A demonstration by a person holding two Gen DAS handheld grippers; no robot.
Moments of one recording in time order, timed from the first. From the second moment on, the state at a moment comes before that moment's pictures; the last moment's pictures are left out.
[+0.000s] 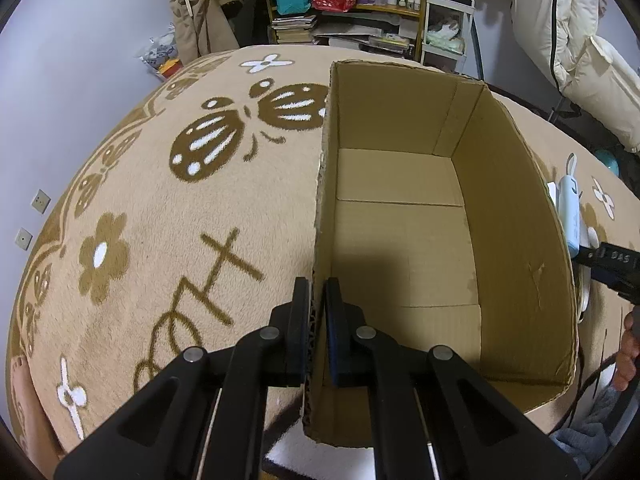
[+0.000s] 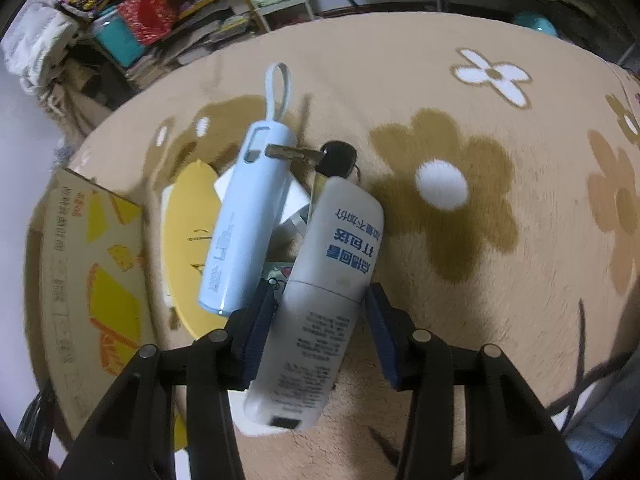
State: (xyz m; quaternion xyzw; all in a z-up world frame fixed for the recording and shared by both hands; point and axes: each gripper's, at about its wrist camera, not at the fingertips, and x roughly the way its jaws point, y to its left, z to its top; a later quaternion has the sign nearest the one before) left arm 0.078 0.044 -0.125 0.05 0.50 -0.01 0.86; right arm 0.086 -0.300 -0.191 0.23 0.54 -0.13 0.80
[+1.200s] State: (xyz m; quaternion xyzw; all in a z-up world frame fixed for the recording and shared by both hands) left arm 0.078 0.052 -0.123 0.02 0.50 -0.01 0.87; right arm 0.062 -0.332 -0.159 0.32 0.49 -0.09 0.81
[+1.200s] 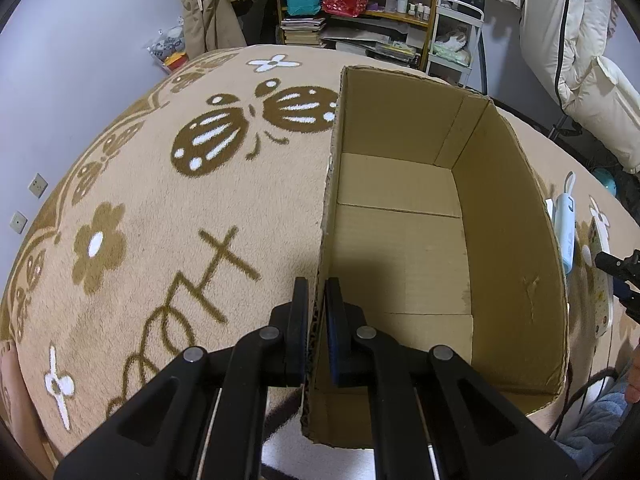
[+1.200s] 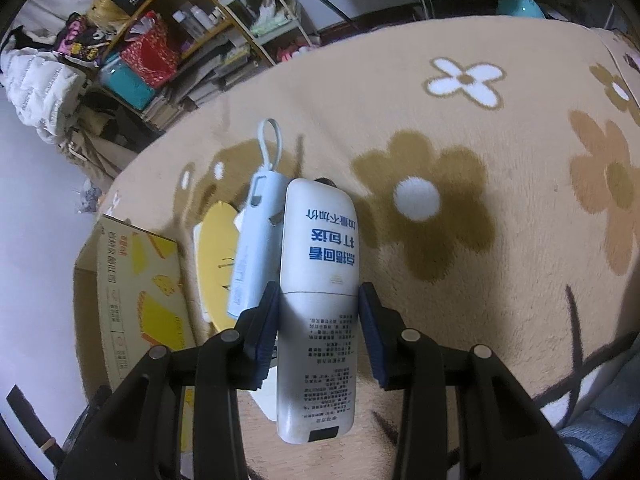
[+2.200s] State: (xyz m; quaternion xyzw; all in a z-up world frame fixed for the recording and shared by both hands) left arm 0.077 0.049 -0.124 0.01 0.50 0.00 0.87; right arm 0.076 -0.229 -0.099 0.25 0.43 0.07 0.86
